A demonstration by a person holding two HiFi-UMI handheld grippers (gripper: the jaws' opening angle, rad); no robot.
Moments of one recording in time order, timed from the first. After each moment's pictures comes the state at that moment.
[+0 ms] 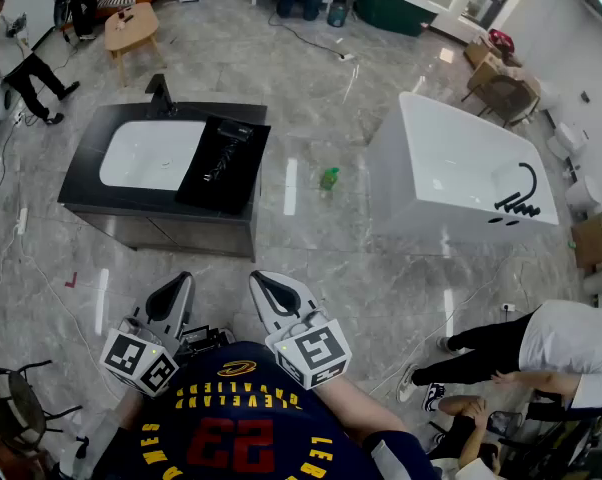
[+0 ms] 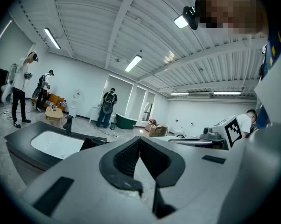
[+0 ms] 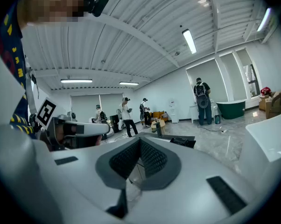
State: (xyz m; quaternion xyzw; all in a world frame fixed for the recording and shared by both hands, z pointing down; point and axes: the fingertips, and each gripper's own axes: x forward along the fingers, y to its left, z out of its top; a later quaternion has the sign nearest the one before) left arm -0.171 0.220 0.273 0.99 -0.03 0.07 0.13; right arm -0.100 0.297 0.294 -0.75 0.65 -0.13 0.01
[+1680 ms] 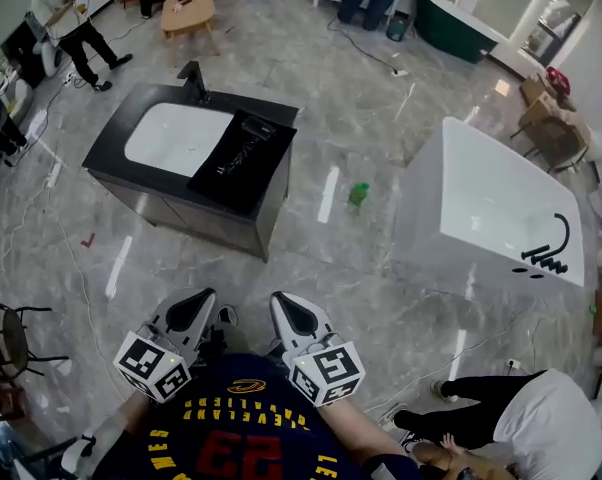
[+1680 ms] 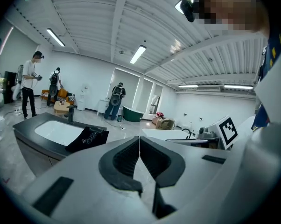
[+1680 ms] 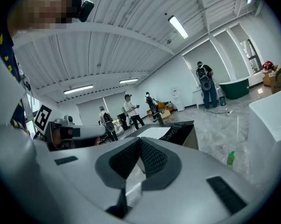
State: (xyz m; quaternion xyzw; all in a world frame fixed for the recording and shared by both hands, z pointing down) left arm -0.119 0.317 0.301 0.98 -0.09 0.12 0.14; right arm -0.038 0.378 0.334 -0.70 0.69 -0.21 0.05
